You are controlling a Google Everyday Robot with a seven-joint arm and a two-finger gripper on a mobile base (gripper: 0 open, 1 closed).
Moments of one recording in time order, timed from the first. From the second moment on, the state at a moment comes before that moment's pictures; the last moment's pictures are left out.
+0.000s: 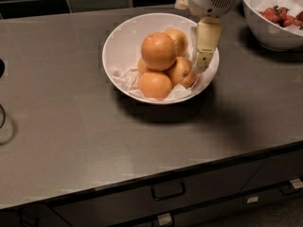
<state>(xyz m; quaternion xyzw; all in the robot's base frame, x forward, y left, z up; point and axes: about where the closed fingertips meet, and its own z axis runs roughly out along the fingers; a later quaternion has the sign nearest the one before) 0.561 -0.091 0.993 -0.74 0.65 -0.02 0.19</state>
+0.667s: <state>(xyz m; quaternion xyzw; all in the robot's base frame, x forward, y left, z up) 0.578 -0.062 0.978 -0.76 0.62 0.00 0.18</state>
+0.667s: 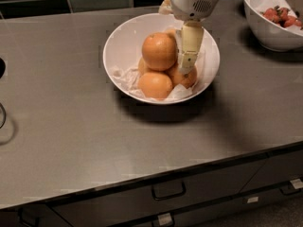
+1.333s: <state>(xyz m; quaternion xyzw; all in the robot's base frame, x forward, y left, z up) 0.594 -0.030 0.957 -0.79 0.59 0.03 0.17</state>
